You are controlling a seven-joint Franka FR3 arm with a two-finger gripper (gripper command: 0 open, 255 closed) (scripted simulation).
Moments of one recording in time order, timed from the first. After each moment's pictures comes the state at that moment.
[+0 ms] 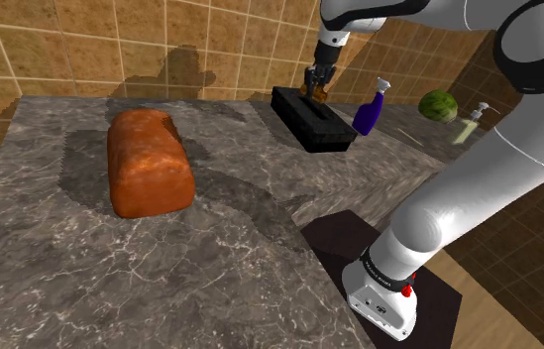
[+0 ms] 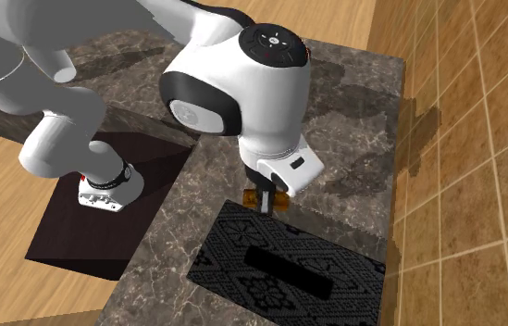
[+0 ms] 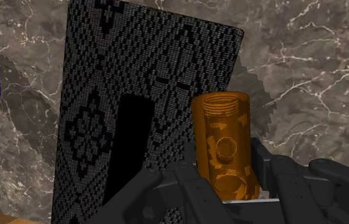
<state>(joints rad) -0.20 -0.12 -0.14 -1.99 -0.08 1.91 -0.23</state>
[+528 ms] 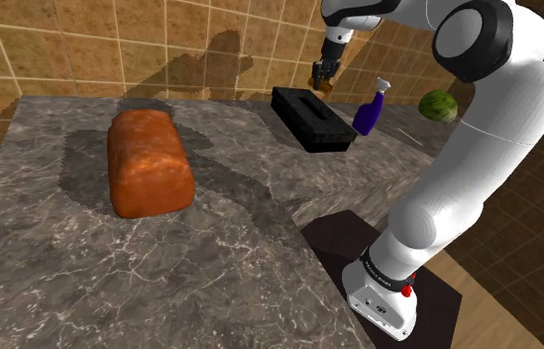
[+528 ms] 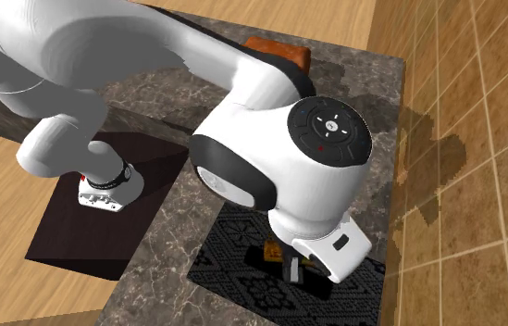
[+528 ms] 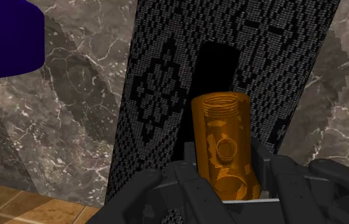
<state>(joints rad) -0.28 0.14 -0.22 -1.70 -0.03 1.88 -0.41</state>
